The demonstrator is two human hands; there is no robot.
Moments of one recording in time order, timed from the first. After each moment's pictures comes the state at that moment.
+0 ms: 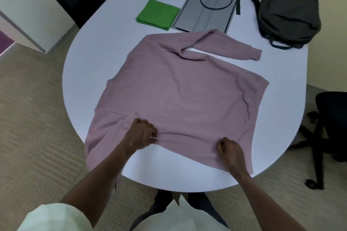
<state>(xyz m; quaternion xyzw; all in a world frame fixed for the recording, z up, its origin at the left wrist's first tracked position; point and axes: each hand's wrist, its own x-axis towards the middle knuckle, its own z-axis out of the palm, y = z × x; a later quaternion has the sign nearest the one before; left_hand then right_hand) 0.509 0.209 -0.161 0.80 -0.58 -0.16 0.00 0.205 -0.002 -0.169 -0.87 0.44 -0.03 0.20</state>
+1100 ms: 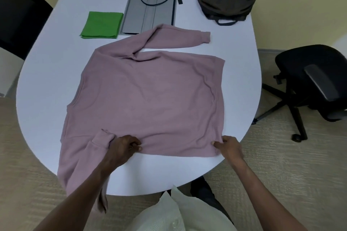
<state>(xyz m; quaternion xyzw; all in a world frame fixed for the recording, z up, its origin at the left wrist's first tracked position) 0.484 0.195 -0.158 0.79 -0.51 -0.29 0.15 0.126 -0.006 -0.159 -0.56 0.67 -0.03 0.49</state>
